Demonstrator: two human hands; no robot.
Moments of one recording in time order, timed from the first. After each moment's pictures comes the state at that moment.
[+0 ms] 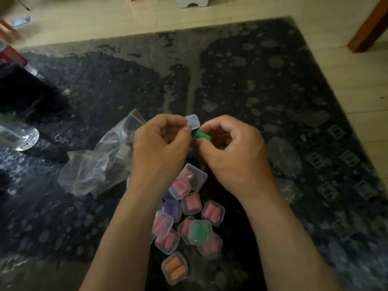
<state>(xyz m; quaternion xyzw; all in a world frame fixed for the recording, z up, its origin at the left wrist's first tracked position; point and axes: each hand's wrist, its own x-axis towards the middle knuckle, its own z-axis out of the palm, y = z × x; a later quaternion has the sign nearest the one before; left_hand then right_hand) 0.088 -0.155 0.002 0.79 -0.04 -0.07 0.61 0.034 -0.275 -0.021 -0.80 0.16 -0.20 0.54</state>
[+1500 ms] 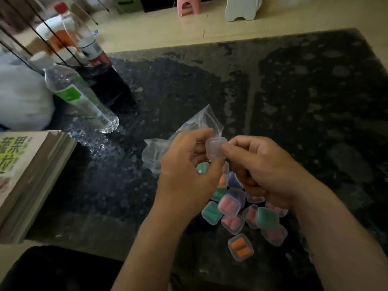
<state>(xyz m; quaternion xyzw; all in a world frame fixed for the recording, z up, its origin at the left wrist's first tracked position) 0.049 -0.056 0.016 0.81 -0.14 -0.01 0.58 0.028 -0.214 0.026 -0.67 0.12 0.15 0.72</state>
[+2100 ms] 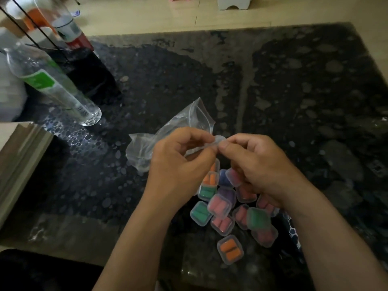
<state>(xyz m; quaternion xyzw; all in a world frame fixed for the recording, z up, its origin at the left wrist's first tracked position) 0.066 -0.066 0.009 0.77 -0.09 -0.05 0.62 0.037 -0.219 0.001 -0.74 0.13 0.07 0.66</state>
